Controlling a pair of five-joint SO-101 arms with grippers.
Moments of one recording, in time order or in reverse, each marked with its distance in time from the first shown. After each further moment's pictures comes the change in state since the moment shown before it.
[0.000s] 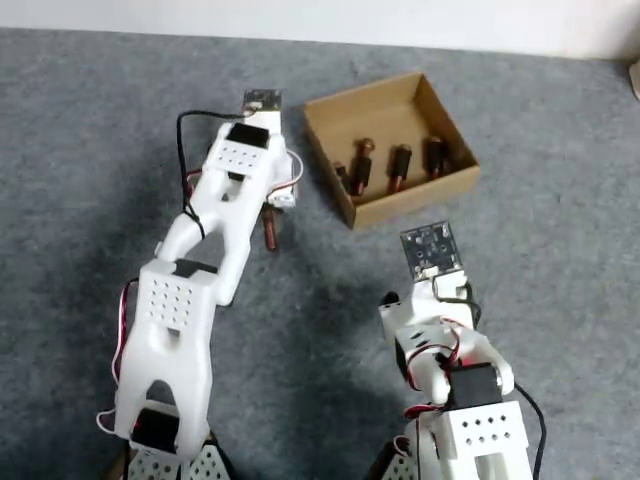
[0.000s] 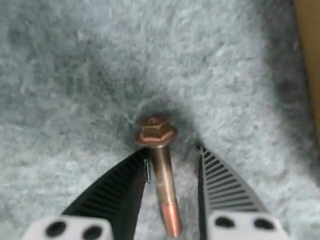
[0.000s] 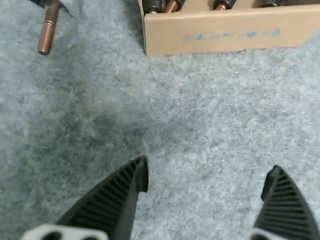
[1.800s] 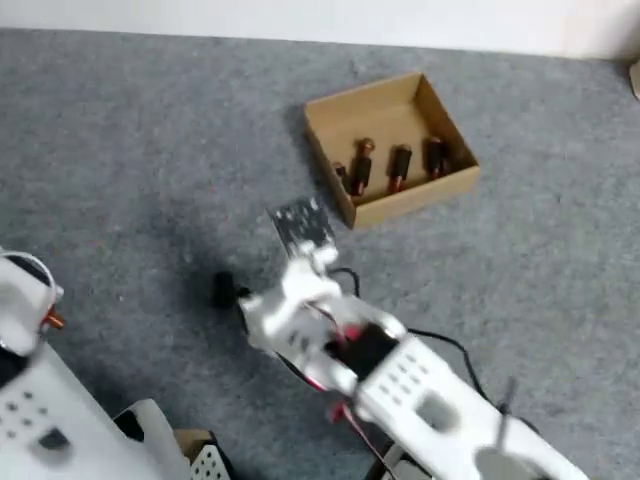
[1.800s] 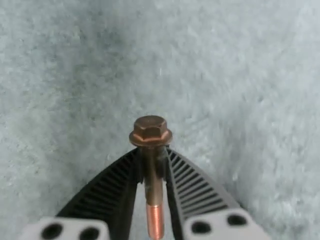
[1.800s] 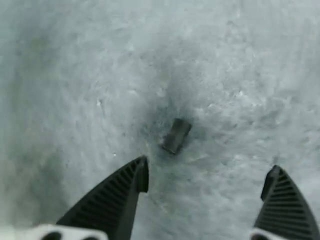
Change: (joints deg) left arm -54.2 -106.3 57.1 14.1 0.0; right arm -38.3 32.4 -22.1 -17.3 -28.4
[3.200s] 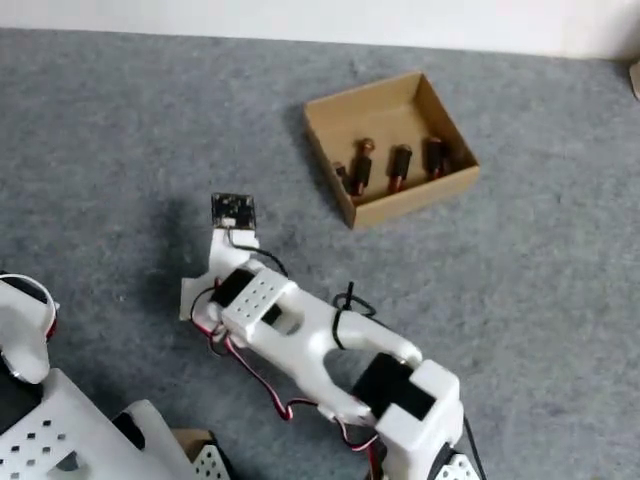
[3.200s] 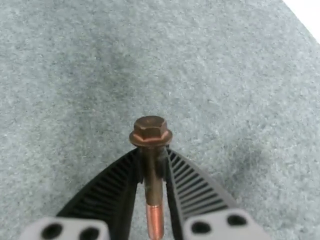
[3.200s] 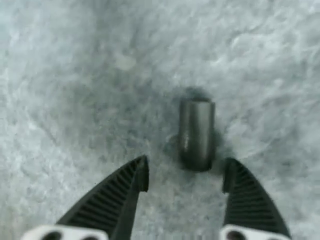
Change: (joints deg) left arm -4.2 -5.6 3.8 -2.4 0.2; right arm -5.6 60.7 -37.9 1.4 -28.1
